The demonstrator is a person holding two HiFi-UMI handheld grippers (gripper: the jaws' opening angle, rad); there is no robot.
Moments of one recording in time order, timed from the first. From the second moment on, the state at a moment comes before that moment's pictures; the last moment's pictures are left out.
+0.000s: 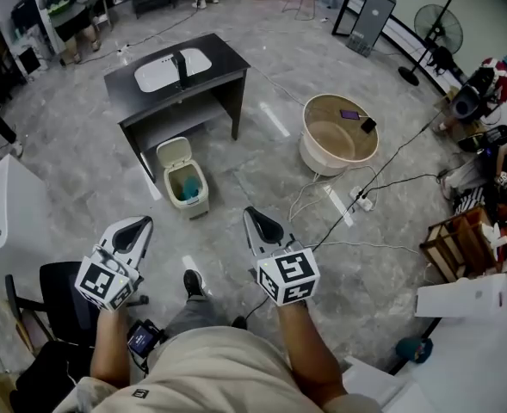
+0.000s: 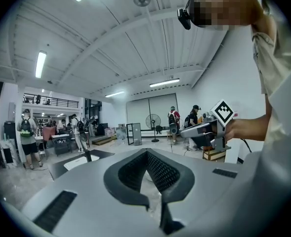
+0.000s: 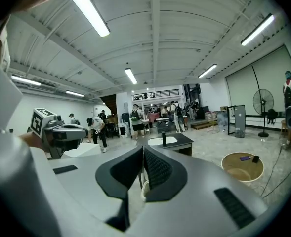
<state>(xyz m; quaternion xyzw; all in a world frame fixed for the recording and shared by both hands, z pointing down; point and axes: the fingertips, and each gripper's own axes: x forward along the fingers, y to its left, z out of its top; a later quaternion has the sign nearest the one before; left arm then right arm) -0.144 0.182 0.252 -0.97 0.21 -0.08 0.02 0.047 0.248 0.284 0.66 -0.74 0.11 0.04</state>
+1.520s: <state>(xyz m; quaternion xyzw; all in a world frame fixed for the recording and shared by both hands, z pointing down) -0.153 -0.106 0.275 -0.99 0.16 -0.02 -0.01 0.036 0.020 0.267 0.70 -0.69 0.09 0.14</state>
